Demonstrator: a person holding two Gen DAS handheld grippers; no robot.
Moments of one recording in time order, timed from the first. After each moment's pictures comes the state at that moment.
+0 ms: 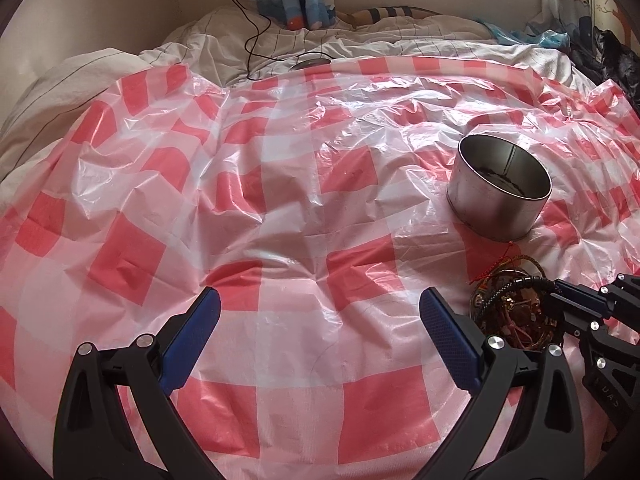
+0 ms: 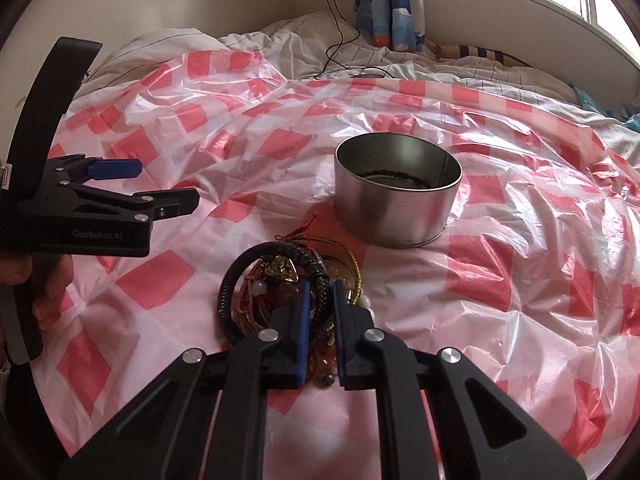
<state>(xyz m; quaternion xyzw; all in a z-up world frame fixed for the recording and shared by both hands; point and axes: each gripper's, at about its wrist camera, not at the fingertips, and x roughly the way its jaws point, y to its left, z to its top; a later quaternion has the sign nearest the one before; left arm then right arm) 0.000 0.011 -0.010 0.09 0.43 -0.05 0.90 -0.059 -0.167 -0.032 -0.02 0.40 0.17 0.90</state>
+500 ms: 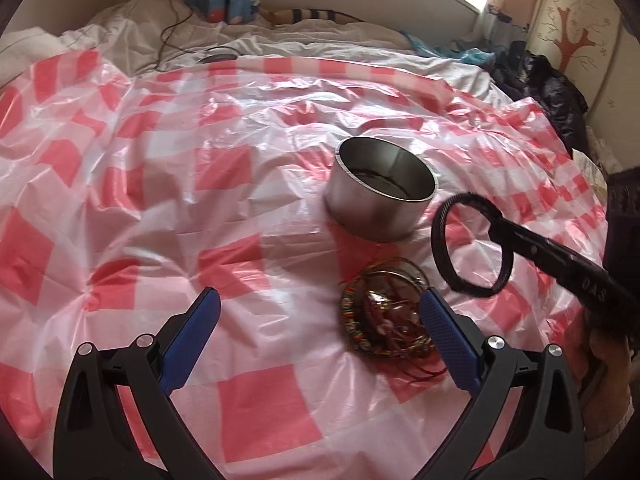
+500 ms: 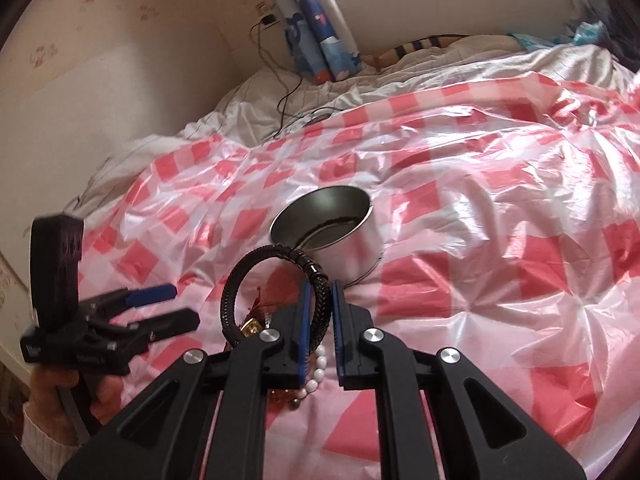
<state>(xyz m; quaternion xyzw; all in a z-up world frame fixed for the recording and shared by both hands) -0.011 -0.023 -0.009 0.01 0.44 -0.23 0.87 -0.058 -0.254 -0.003 0.18 0.35 0.13 0.91</state>
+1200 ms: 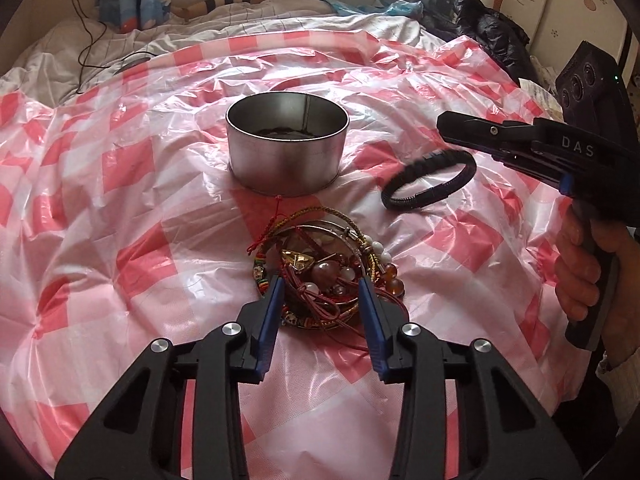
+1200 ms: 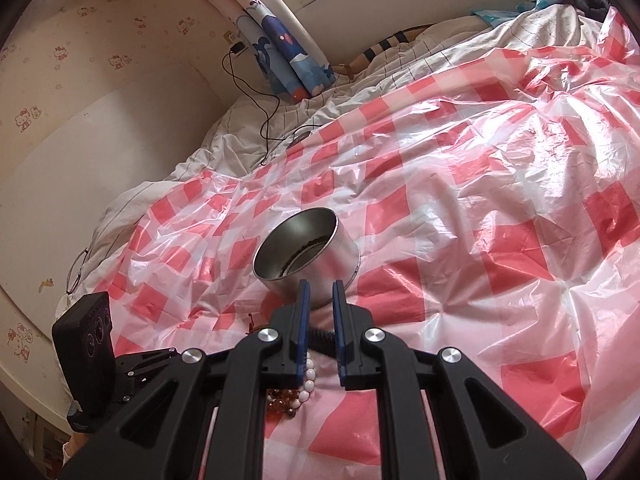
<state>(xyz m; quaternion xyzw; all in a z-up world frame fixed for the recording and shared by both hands) -0.032 -0.058 -0.034 0.08 0.45 -0.33 0.83 -0.058 -0.284 -0.004 0.24 0.34 0.12 0.90</state>
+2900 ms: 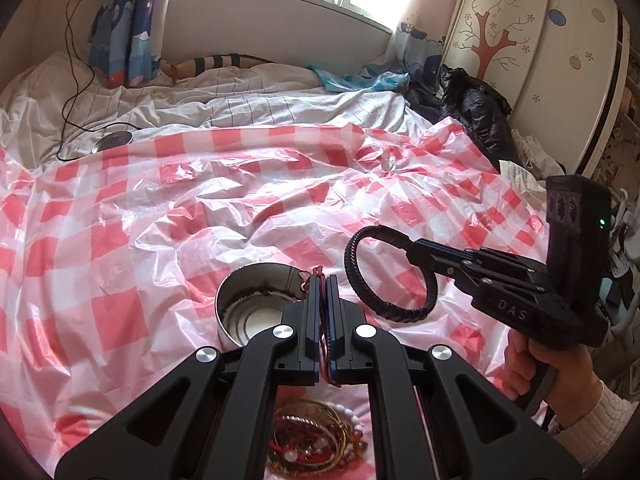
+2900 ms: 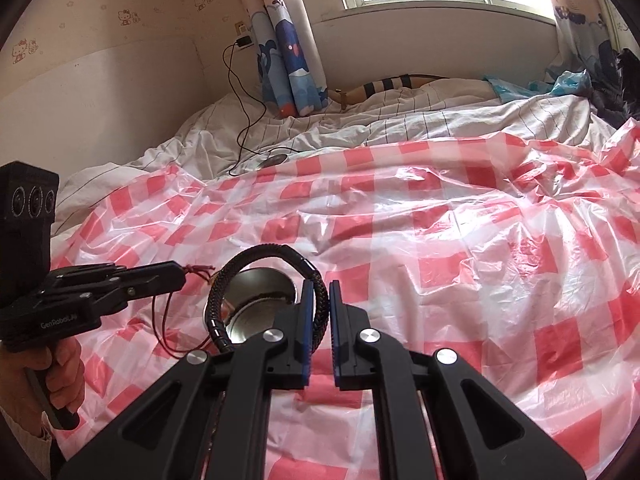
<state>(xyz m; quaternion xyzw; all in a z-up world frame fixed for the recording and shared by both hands) 0.050 -0.092 0.050 0.01 0.37 -0.37 0.85 -0.012 -0.287 0.040 0.10 0.32 0.06 0.94</state>
